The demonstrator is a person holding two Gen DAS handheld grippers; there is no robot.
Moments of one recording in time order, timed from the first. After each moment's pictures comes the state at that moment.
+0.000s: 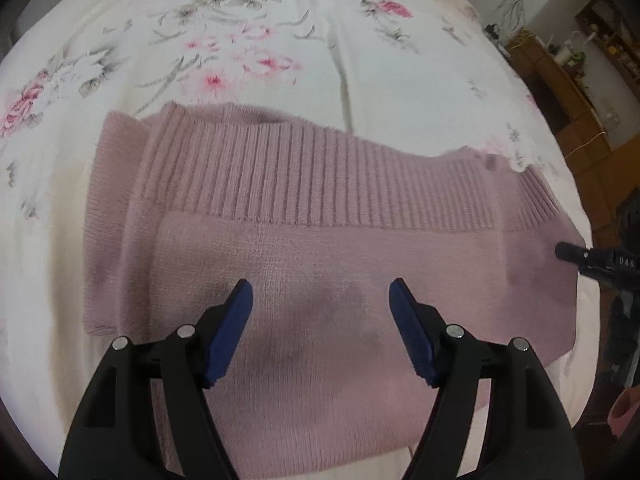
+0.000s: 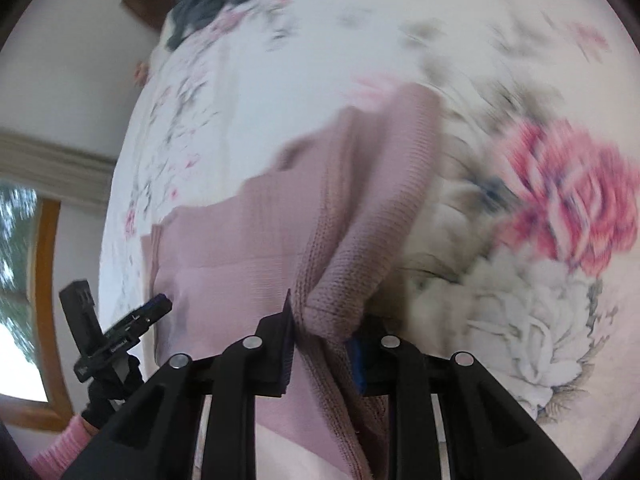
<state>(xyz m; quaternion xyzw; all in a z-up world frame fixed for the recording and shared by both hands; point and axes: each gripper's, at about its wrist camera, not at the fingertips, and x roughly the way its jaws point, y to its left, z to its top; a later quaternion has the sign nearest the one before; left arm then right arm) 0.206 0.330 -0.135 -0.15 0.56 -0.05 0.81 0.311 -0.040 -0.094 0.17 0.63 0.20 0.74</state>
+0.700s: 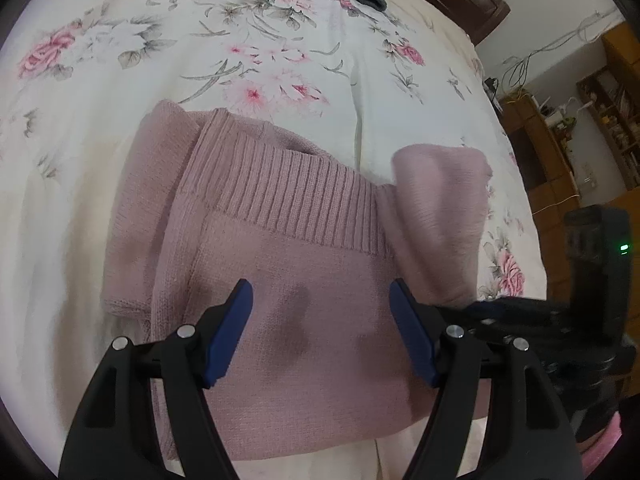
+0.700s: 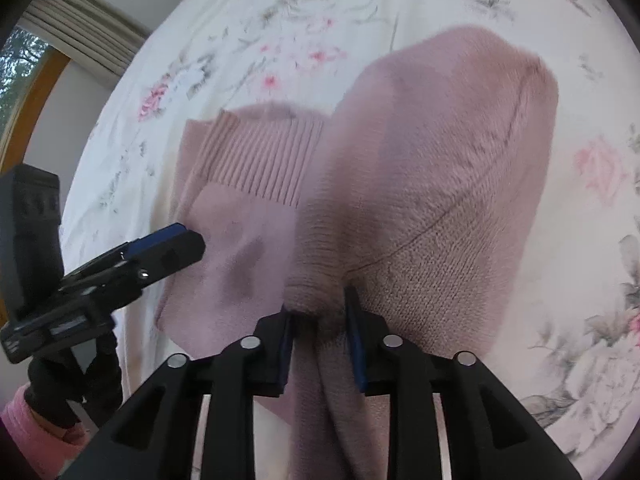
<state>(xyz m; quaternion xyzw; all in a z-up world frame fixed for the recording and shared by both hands) 0.195 0.375 -0.126 -0.27 0.53 -0.05 0.80 0.294 0.175 -0.113 -0.01 0.66 0.28 0.70</state>
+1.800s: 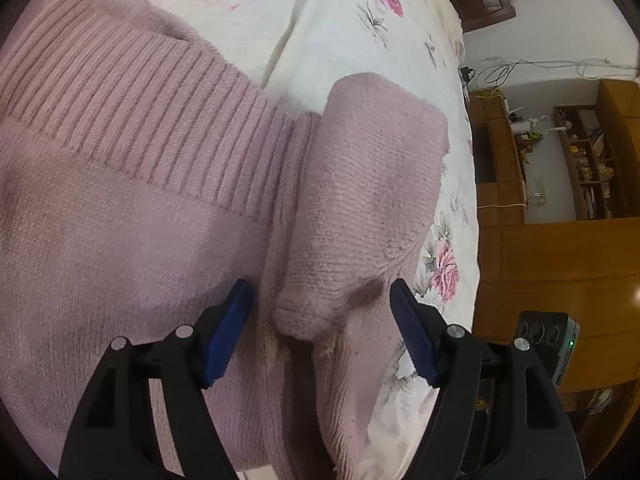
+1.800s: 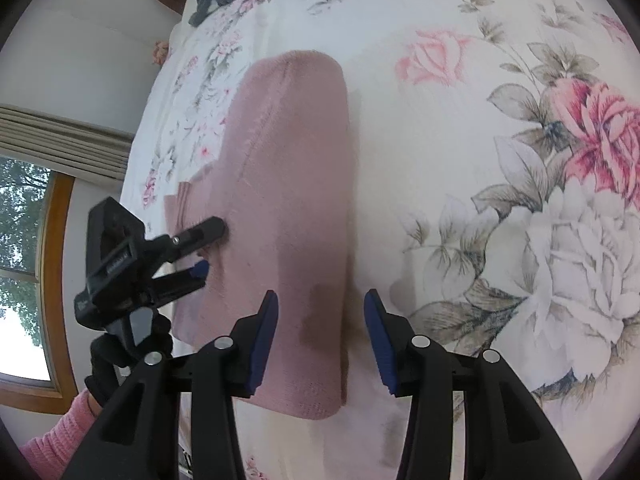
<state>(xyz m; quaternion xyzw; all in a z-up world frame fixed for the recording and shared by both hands) 0.245 0.287 -0.175 -0.39 0.56 -0.13 0.72 0.275 0.000 -0.112 0.18 0.64 0.23 0.71</state>
